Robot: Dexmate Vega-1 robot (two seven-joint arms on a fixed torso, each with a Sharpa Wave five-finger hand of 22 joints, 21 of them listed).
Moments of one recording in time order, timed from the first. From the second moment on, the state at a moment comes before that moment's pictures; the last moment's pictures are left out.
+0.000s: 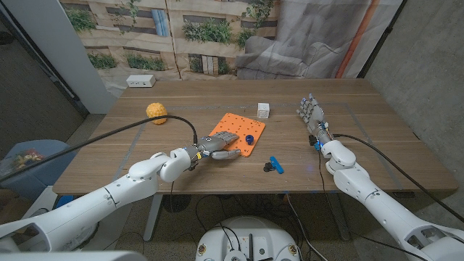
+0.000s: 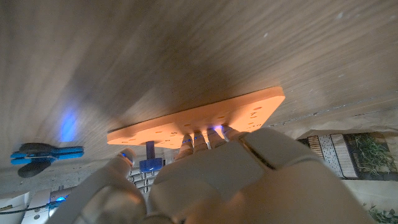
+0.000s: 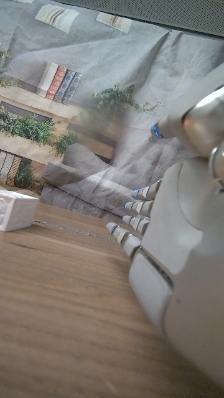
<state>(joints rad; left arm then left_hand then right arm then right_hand) 0.87 0.87 0.73 -1.78 0.67 0.00 -0.06 -0.02 0.06 0.50 0.20 0.21 -0.08 -0.05 0.17 0.17 -0.03 -0.05 0.19 0.16 -0.08 -0.03 0.18 0.18 -0.13 -0.04 0.18 0.17 -0.89 -0.48 -0.38 -1.26 0.62 0.38 0.01 0.03 0.06 0.33 0.09 0.21 -0.01 -0.02 0.18 0.17 -0.01 -0.02 0.19 0.19 -0.08 -0.03 0.19 0.29 0.14 -0.03 0.18 0.17</state>
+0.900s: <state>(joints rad) 0.88 0.89 0.73 -1.80 0.67 0.03 -0.09 -0.02 0.06 0.49 0.19 0.21 -0.05 -0.05 0.19 0.17 -0.02 -0.05 0.19 0.17 -0.05 -0.03 0.19 0.17 -0.10 -0.04 0.20 0.18 -0.91 -0.59 -0.41 -1.39 0.49 0.31 -0.04 0.03 0.06 0.33 0.08 0.21 0.01 -0.03 0.19 0.17 0.01 -0.02 0.19 0.19 -0.07 -0.04 0.20 0.28 0.15 -0.04 0.19 0.17</state>
